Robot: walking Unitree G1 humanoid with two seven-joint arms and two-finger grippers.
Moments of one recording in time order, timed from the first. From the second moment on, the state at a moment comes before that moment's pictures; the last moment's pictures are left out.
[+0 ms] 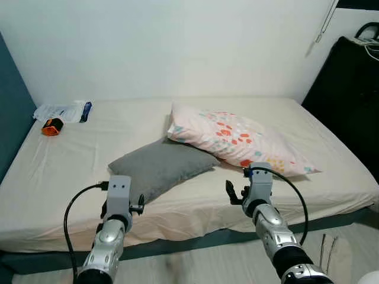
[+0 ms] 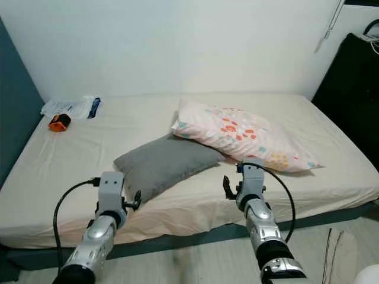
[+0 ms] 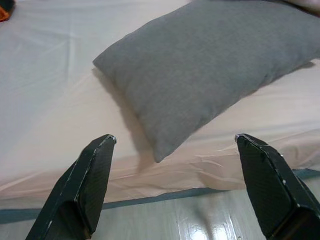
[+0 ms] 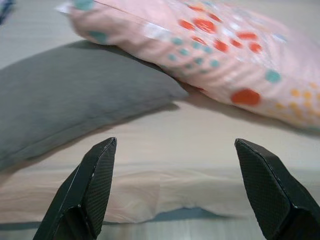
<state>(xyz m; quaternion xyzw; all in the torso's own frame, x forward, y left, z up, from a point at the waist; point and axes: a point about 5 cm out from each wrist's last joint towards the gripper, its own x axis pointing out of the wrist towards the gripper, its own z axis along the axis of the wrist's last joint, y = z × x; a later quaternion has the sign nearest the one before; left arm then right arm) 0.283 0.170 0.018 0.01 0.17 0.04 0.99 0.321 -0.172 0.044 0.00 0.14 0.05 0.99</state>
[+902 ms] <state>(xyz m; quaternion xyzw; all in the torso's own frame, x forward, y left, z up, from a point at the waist) 0.277 0.167 0.024 0.01 0.13 0.03 0.99 0.305 -0.166 0.029 0.02 0.13 0.07 0.99</state>
